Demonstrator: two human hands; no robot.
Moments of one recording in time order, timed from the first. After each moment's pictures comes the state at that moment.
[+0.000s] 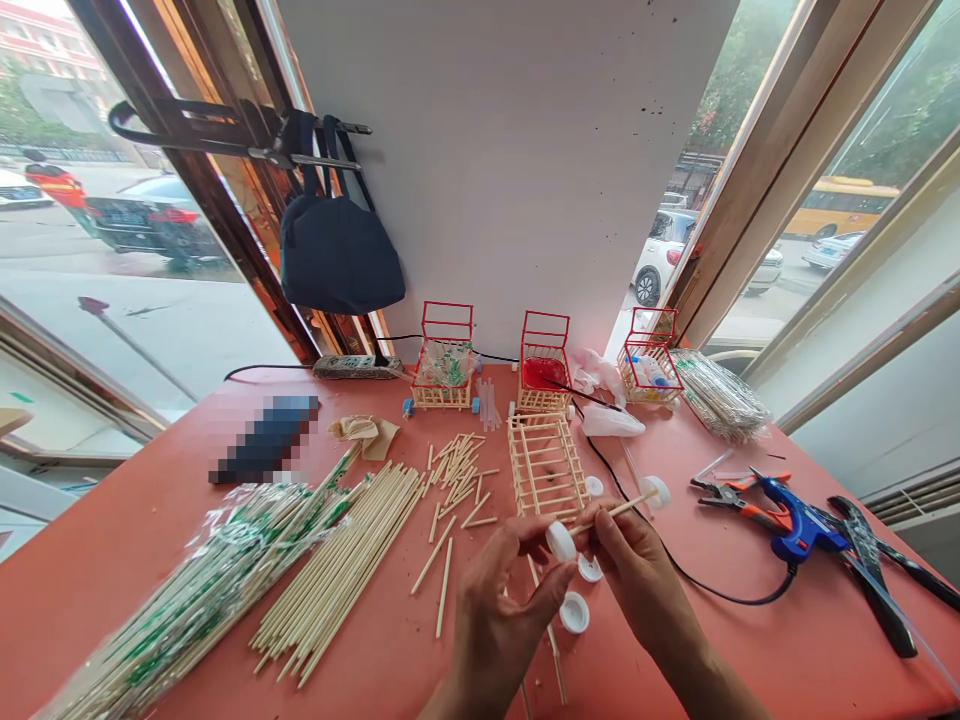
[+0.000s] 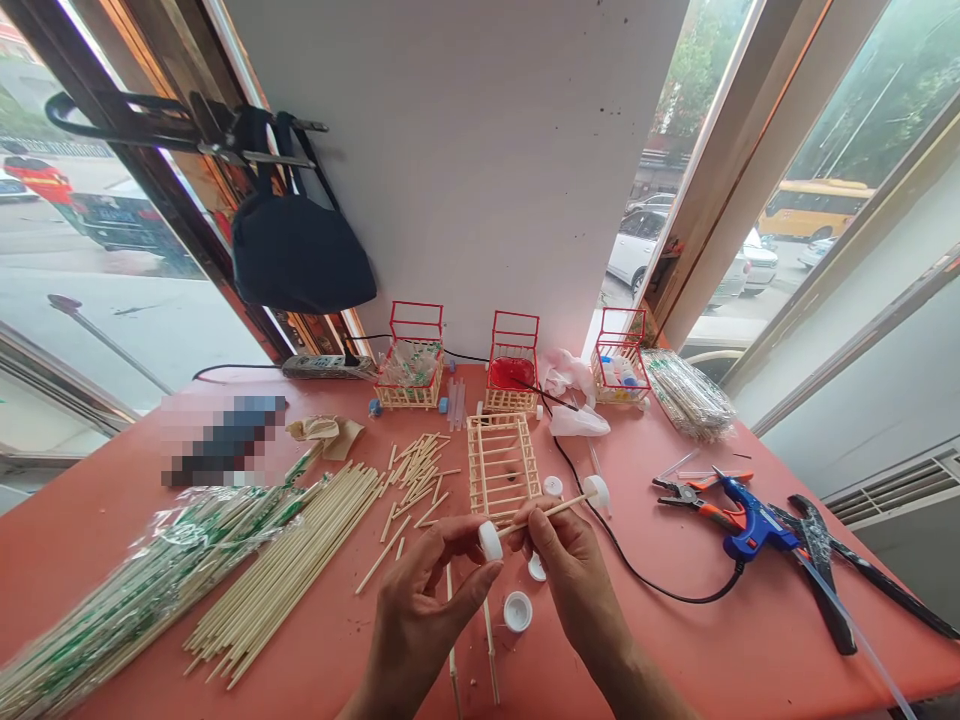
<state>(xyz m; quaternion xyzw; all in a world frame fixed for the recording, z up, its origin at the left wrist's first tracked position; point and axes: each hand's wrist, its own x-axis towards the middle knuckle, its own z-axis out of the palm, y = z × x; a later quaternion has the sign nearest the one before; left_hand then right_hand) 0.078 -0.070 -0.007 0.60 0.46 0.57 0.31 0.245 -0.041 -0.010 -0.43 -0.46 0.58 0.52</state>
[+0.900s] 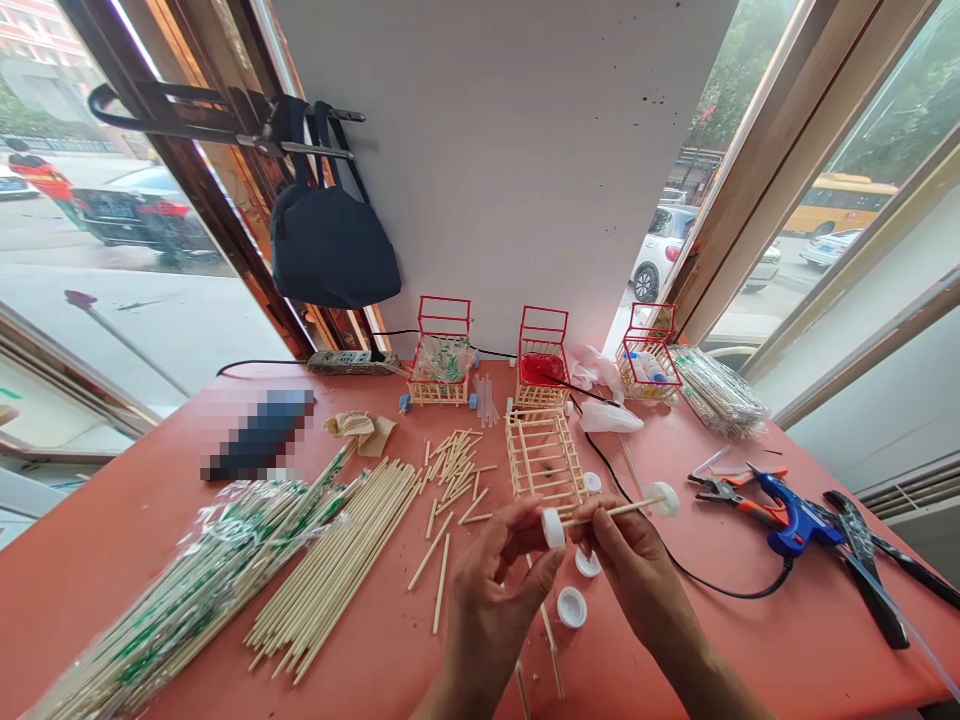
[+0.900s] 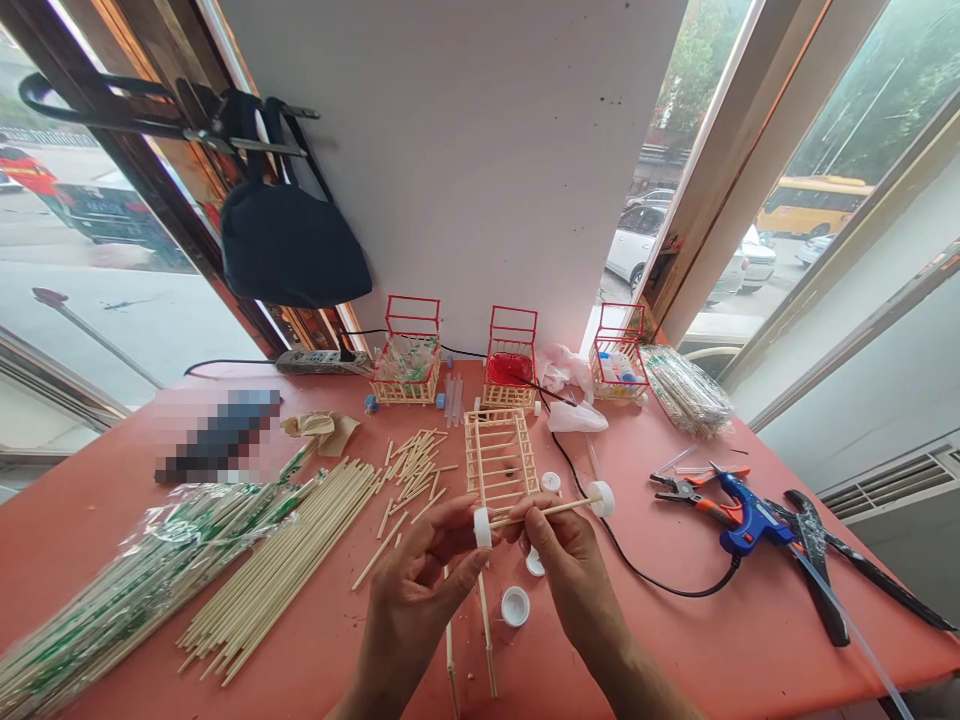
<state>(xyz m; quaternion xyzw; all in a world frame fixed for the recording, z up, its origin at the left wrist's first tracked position) 0.081 -0.067 -0.011 0.48 0.41 0.62 0.45 0.245 -0.043 -0.004 -0.43 -0.51 0.55 0.50</state>
